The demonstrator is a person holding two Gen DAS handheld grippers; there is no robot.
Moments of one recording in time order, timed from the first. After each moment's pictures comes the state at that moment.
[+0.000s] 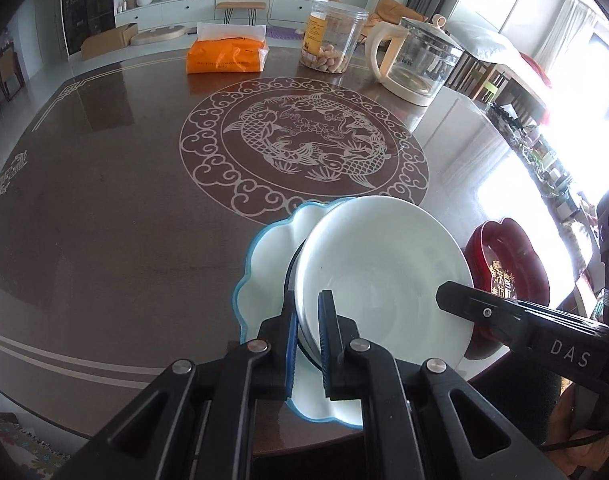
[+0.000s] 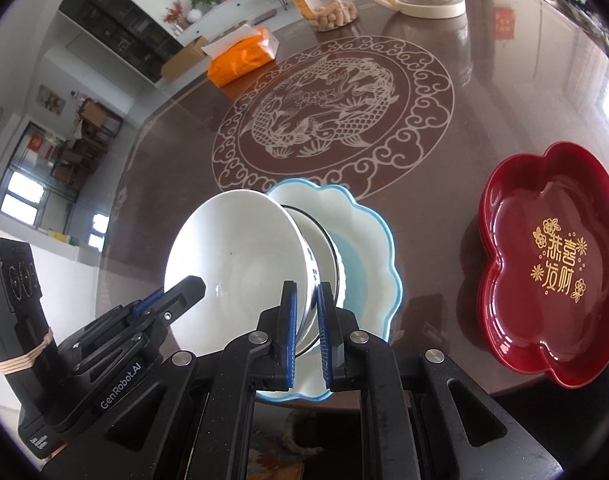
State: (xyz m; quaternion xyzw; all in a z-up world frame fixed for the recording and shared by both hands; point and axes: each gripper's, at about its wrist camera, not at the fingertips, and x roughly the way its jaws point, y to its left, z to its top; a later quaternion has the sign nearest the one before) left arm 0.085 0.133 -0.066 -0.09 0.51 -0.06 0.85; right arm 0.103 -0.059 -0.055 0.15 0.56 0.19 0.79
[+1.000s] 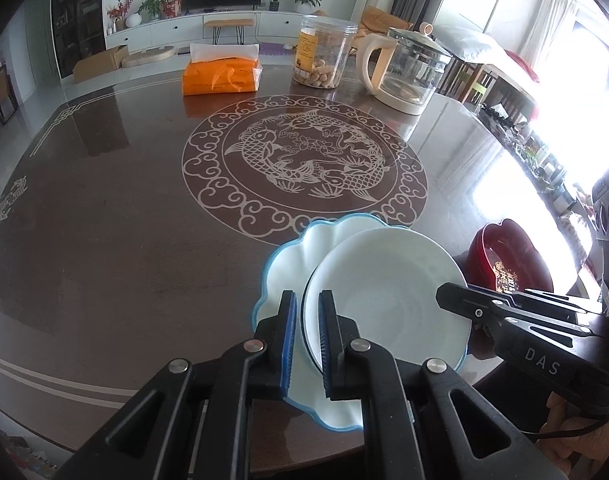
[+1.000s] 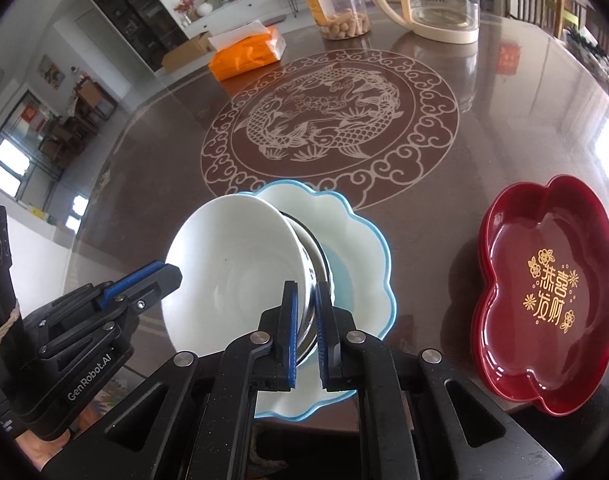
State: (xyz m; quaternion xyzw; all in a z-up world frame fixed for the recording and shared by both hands) left arm 0.084 0.146 -0.057 -0.07 0.48 -0.07 0.87; right arm 0.098 -0.042 -0.056 0.07 0.53 0.18 0.83
